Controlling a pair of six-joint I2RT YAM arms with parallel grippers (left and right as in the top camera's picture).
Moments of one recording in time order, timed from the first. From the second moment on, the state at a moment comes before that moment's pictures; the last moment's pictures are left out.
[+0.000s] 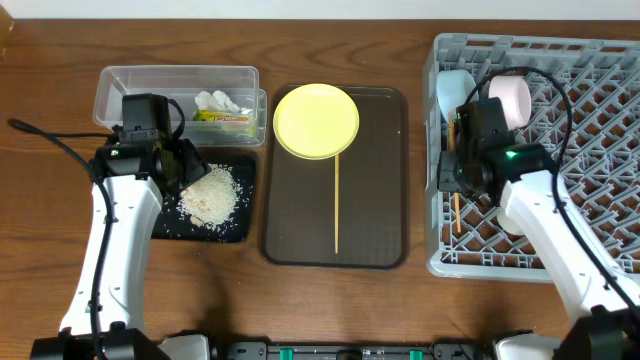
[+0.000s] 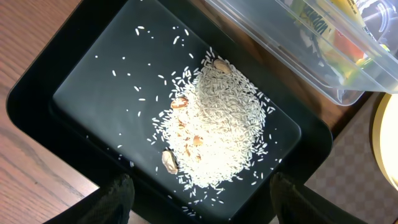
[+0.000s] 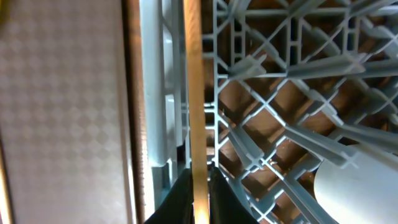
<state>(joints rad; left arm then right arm) 0.10 1.42 1.14 -0.94 -0.11 -0.55 0.23 1.49 1.10 -0.83 0.08 0.31</state>
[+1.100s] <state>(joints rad) 0.10 1.42 1.14 -0.94 -0.11 -0.55 0.53 1.63 1.09 -0.41 -0.13 0.23</state>
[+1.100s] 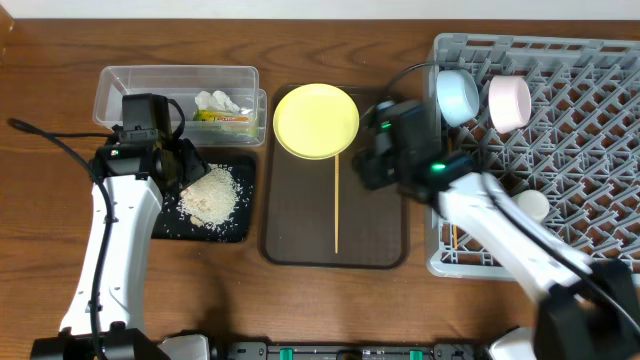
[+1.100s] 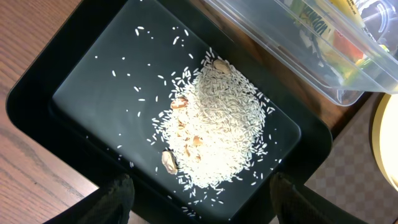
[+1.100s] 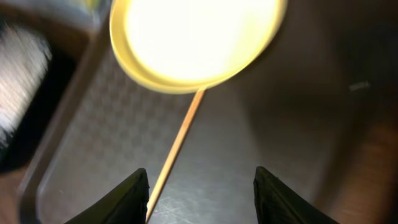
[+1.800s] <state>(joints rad) 0.10 1.42 1.14 -0.94 -0.11 -0.55 0.72 1.91 1.09 -0.35 0.14 0.27</state>
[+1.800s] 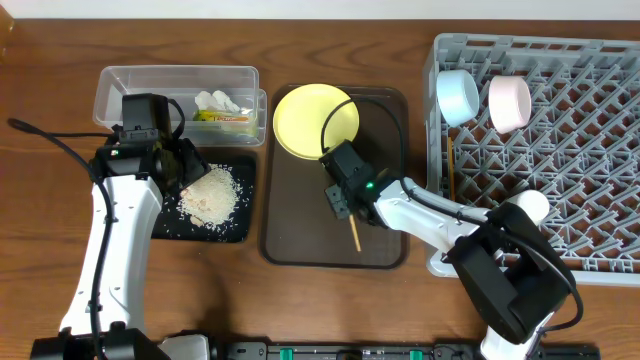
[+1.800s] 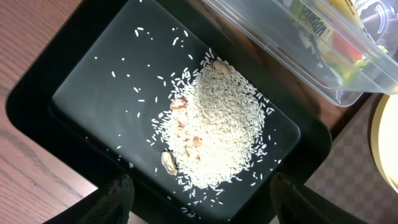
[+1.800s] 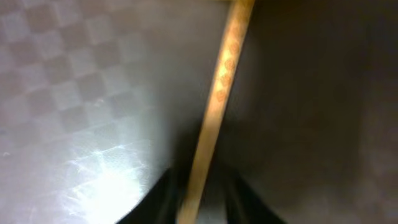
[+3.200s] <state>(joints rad) 0.10 1.42 1.14 -0.94 -0.11 -0.55 0.32 1.44 1.09 -0.72 0.22 0.33</state>
